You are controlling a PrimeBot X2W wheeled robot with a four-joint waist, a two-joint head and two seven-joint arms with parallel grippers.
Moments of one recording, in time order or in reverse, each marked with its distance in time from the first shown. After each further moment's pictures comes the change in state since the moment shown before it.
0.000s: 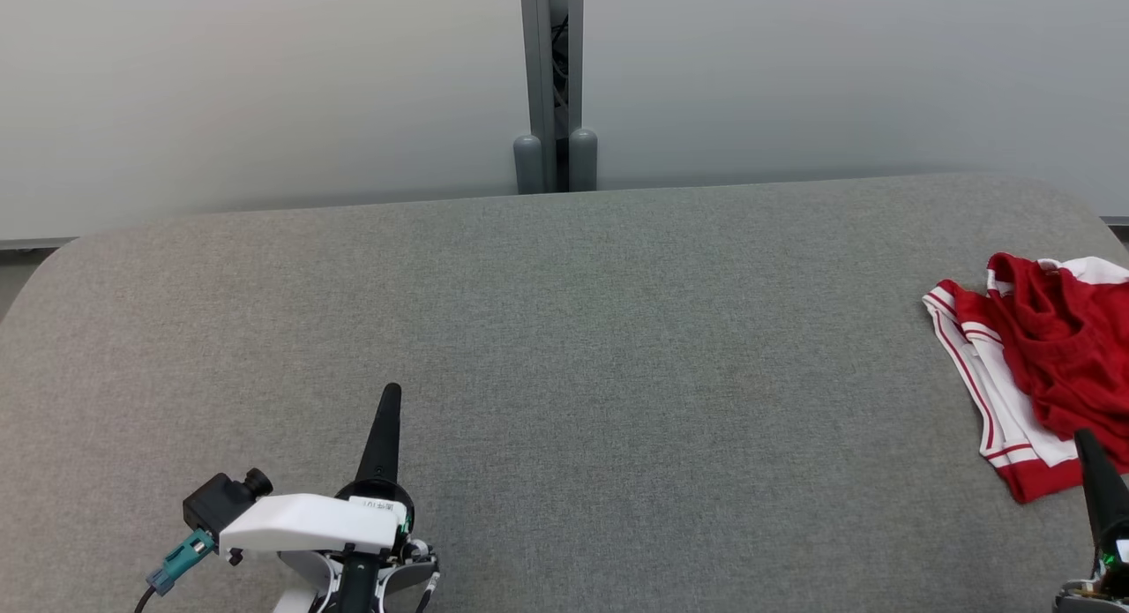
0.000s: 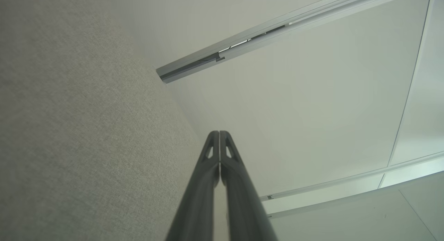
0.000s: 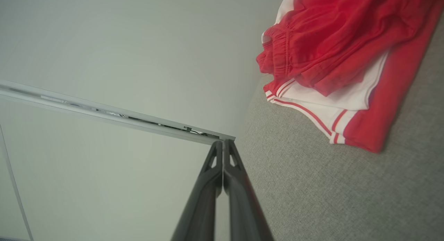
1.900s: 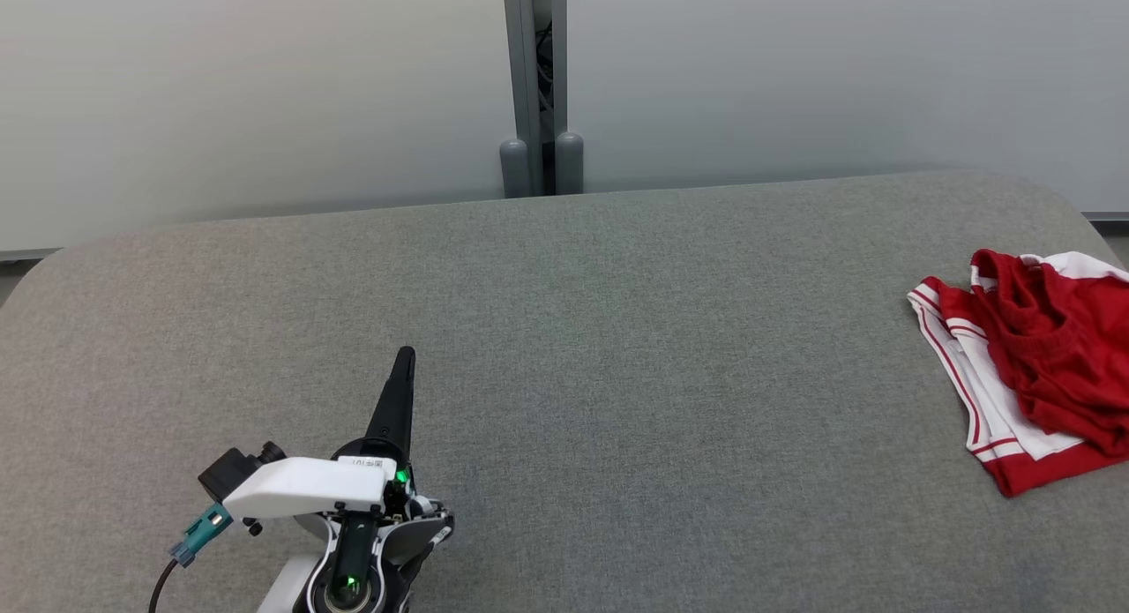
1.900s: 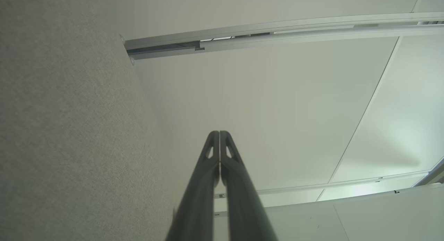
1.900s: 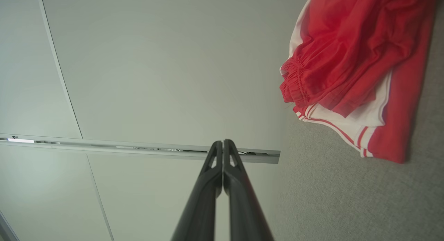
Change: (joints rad) left arm -0.085 0.001 -0.043 0.020 -0.300 -0.032 0.028; right arm 0.028 0.005 -0.188 -0.063 0.323 0.000 0.158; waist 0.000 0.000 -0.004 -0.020
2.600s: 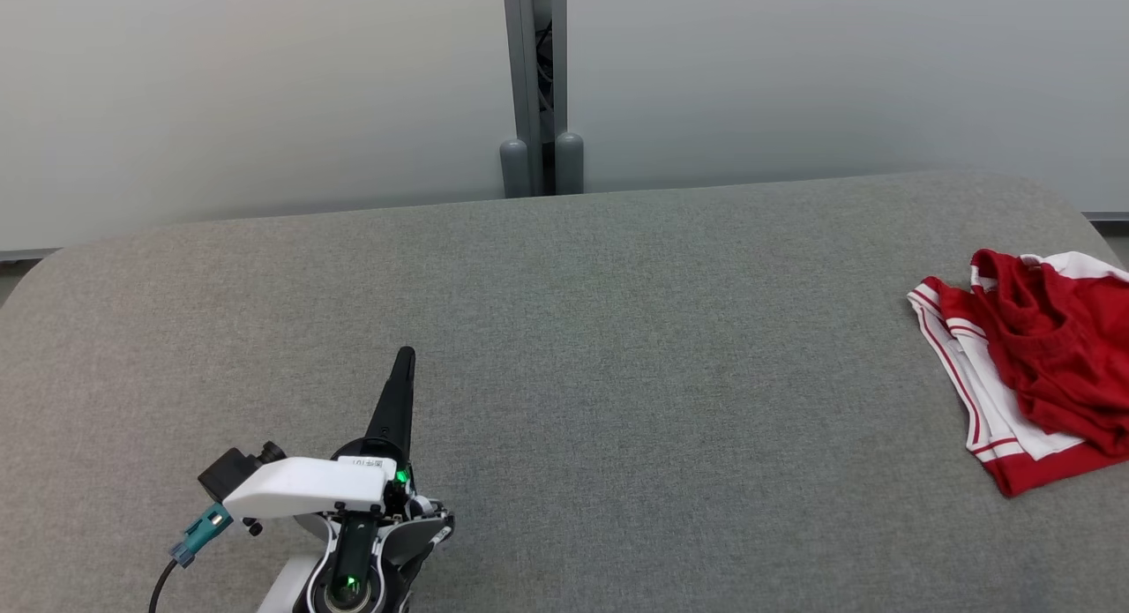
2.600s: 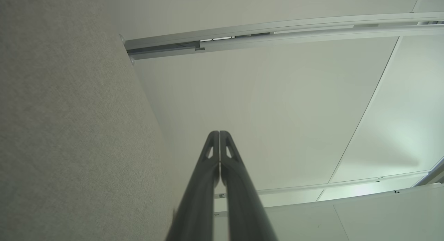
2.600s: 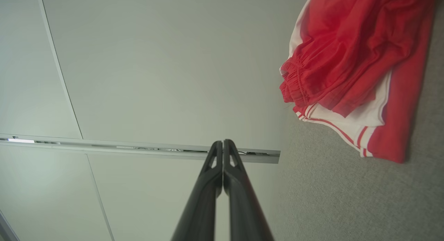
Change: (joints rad) left arm 0.000 0.000 0.000 0.000 0.000 0.000 0.000; right arm 0.000 0.002 -0.003 0.000 -0.001 0.000 0.004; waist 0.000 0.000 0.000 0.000
